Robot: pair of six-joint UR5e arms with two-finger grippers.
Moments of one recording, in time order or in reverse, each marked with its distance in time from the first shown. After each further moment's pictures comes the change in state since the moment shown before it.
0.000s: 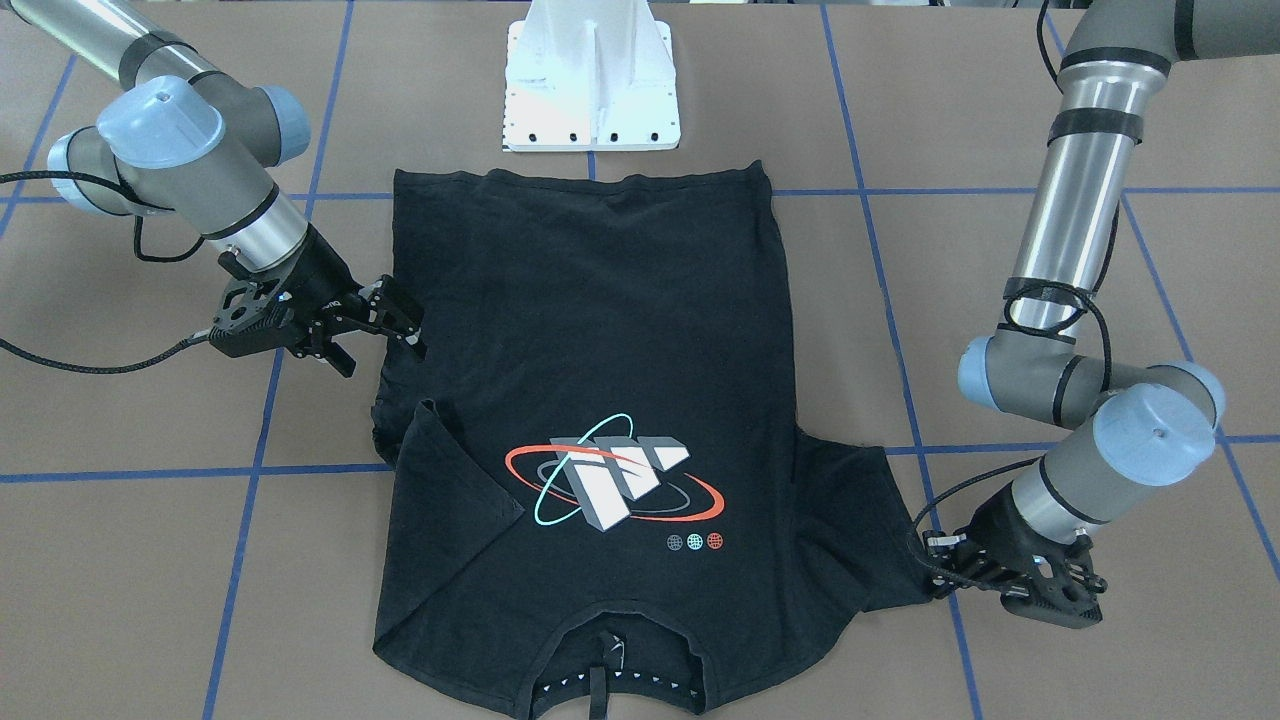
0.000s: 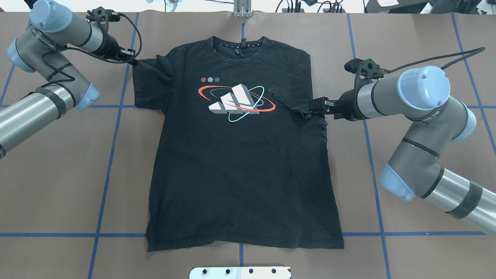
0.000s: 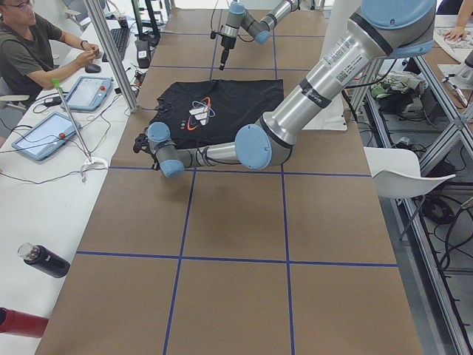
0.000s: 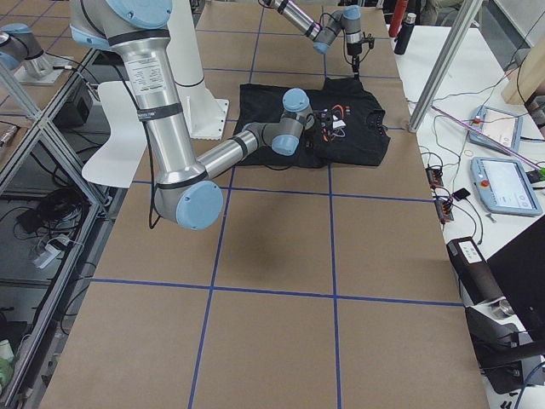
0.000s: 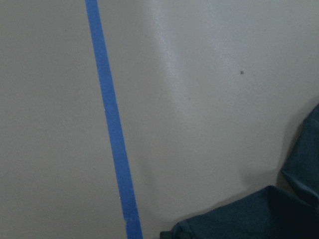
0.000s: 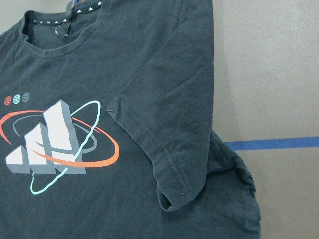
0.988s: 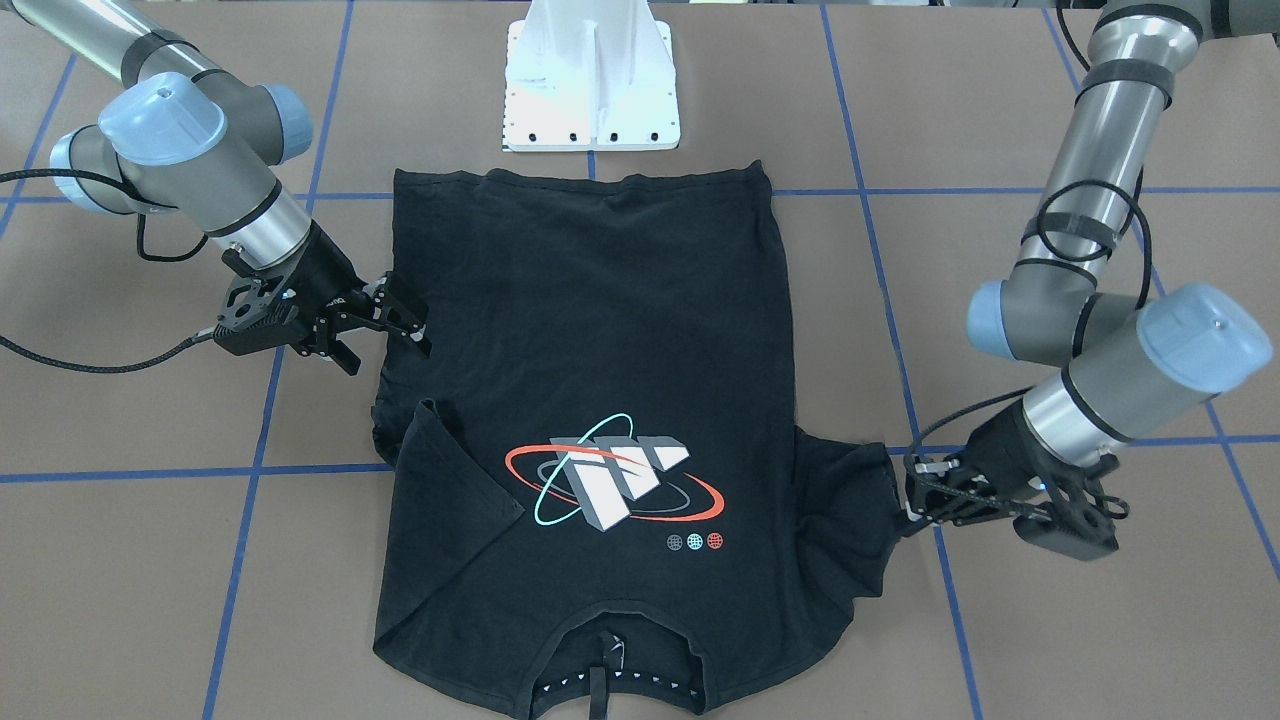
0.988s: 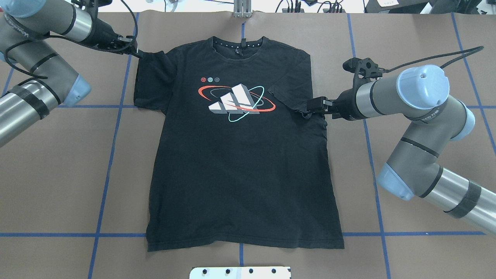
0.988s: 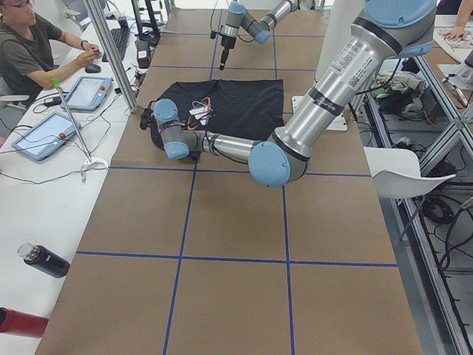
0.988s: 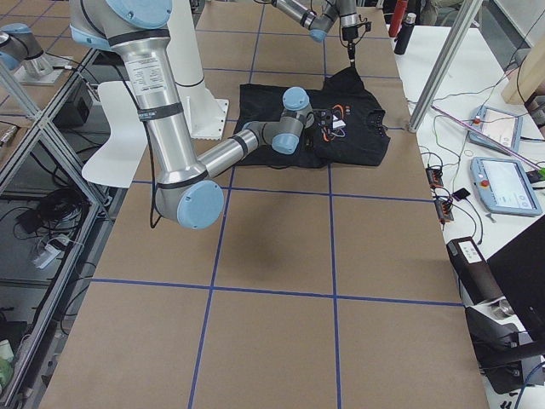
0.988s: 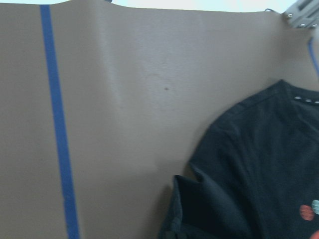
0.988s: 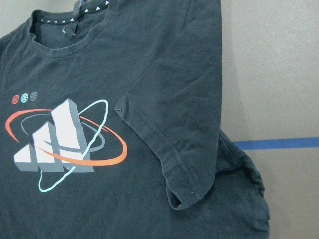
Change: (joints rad) left arm -0.021 0.154 -0.490 0.123 -0.138 -0.248; right arm 0.000 0.008 0.003 0.001 0.009 -0.002
